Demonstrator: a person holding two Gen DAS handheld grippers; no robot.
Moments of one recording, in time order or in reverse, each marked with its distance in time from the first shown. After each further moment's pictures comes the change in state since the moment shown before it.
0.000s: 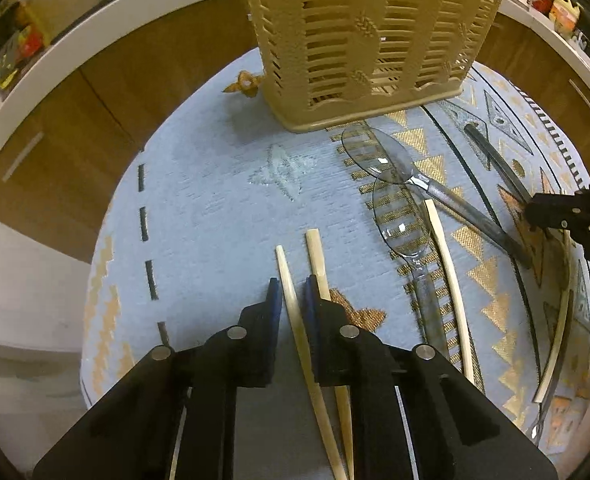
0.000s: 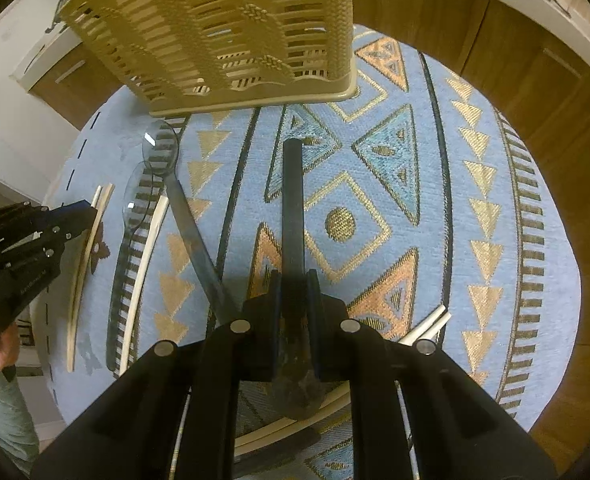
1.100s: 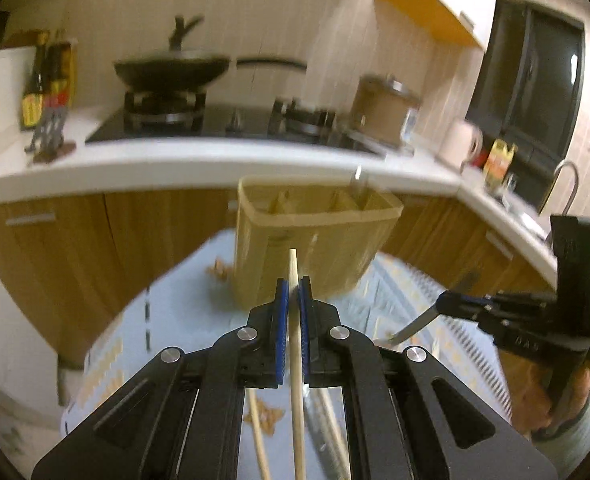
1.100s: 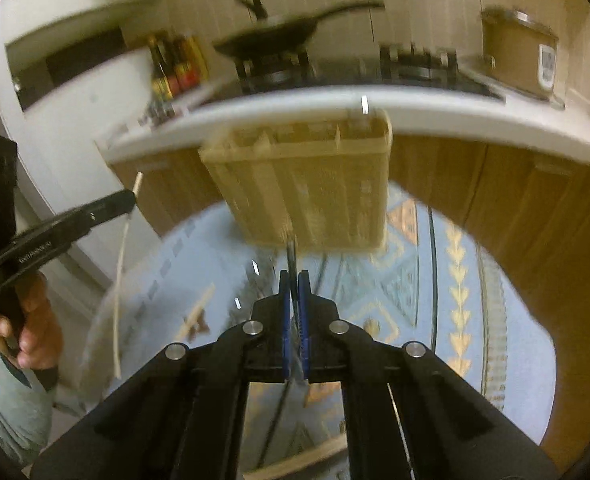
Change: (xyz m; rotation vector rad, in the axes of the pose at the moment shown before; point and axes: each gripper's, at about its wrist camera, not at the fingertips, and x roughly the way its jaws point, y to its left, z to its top) left arm -0.143 0.011 -0.001 -0.159 -0.629 -0.249; right arm -0.123 0.023 -0.020 -0.103 -0.531 0.137
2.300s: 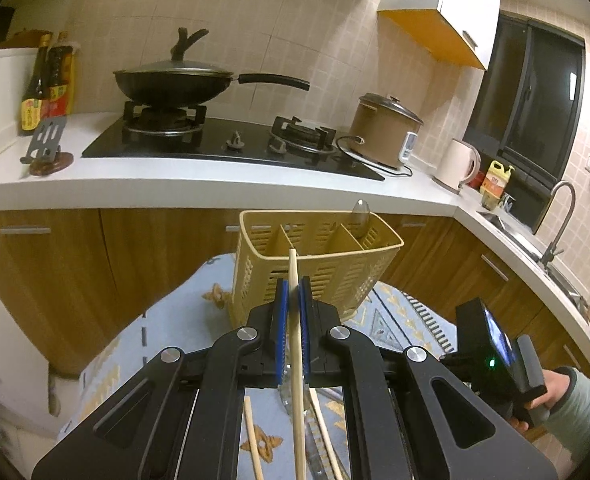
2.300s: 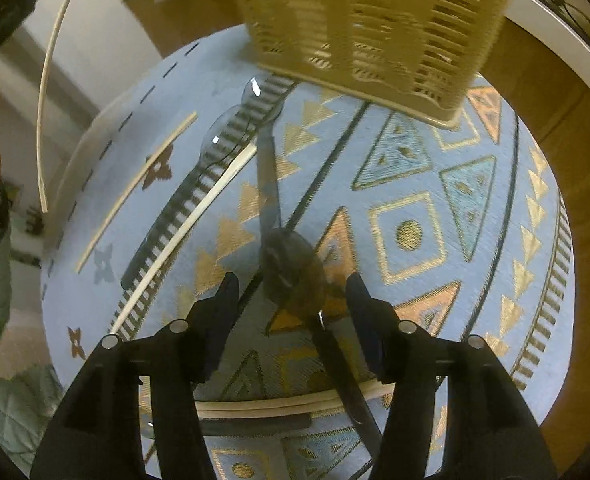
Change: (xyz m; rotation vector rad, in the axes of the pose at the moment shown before) left arm 0.008 0.006 0.012 -0.028 -0.027 -0.019; right arm 0.101 -0.006 -0.056 -0.267 0.574 0.064
